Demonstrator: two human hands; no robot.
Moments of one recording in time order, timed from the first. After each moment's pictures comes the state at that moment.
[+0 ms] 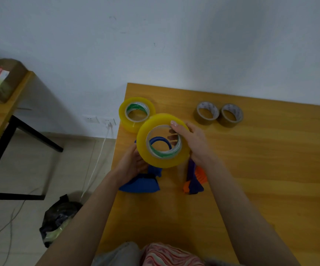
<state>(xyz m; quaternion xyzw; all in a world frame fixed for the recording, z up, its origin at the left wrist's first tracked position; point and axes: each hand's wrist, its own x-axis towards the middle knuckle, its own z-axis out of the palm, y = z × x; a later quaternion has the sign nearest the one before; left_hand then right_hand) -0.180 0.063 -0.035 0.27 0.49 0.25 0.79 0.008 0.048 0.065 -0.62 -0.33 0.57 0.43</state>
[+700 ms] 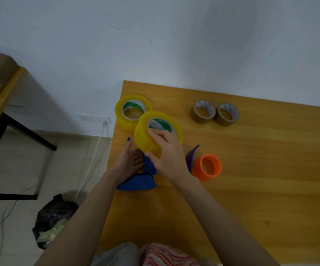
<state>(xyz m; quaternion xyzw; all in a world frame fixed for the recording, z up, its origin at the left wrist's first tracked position) -0.176 0.066 -0.039 0.23 0.49 0.23 0.81 -0.041 0.022 0.033 -0.63 -0.71 0.16 0.26</state>
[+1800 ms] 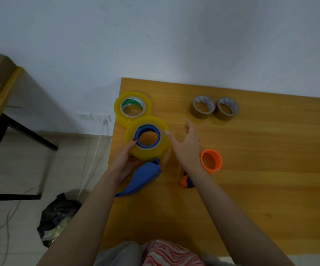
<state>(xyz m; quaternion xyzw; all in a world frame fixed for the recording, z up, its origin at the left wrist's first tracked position) -0.182 0.056 -0.028 0.20 0.49 0.33 0.78 -0.012 0.026 0.025 -0.77 -0.40 0.34 0.37</state>
